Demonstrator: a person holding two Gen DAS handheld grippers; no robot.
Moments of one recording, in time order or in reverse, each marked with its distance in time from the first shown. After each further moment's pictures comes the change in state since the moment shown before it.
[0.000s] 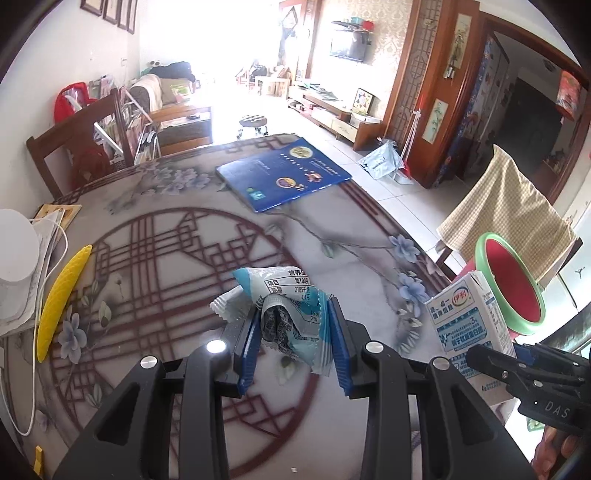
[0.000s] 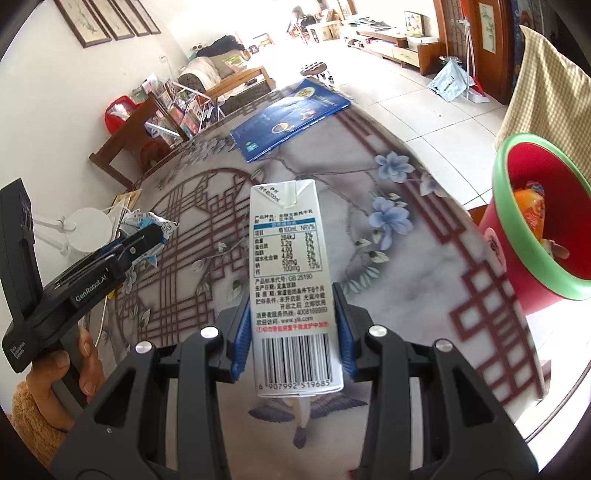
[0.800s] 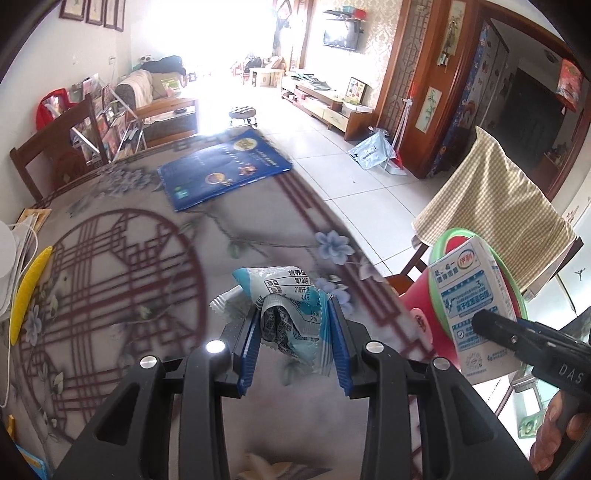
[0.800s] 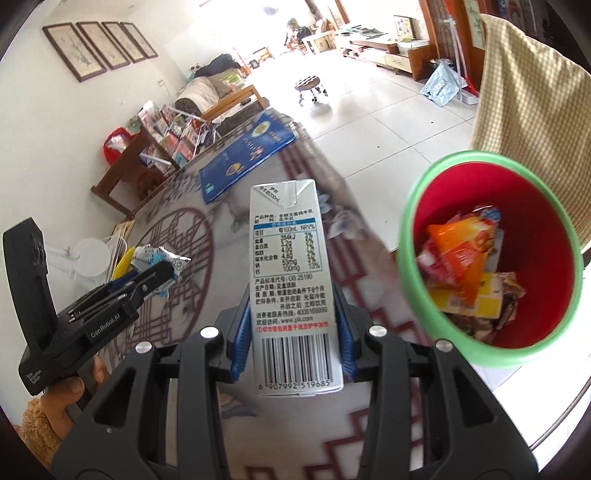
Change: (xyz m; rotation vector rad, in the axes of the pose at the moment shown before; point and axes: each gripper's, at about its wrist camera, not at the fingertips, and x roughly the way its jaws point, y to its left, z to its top) left arm 0.031 -0.145 0.012 -0.001 0.044 0.006; right arm -0.051 -0.141 0.041 0.040 -0.050 0.058
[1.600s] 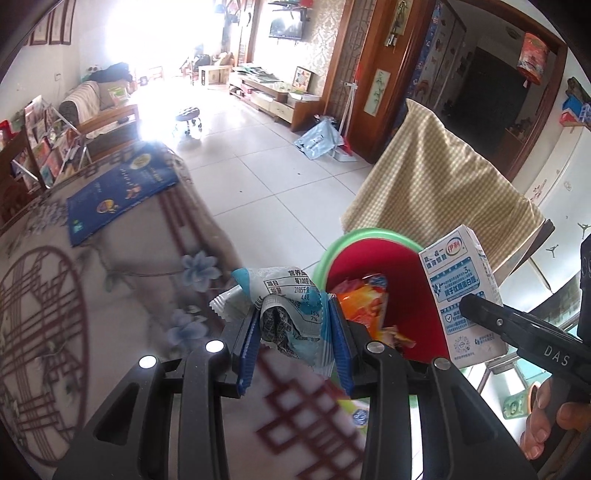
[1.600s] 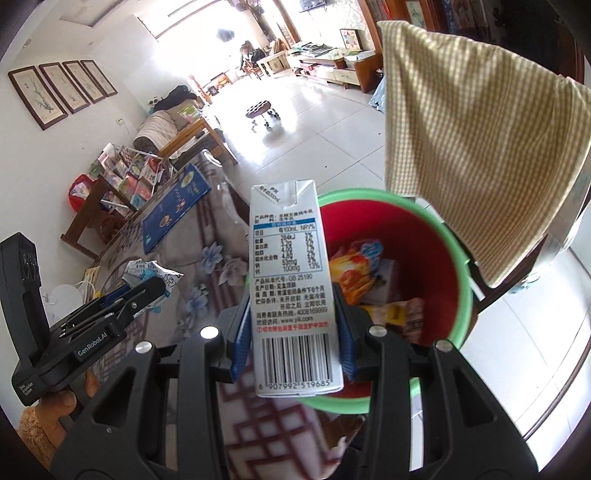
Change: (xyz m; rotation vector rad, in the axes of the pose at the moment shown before) left arm 0.036 -0.148 0.030 0.095 0.035 -0.145; right arm -0.059 -0.137 0.040 0.104 -0.080 -0.106
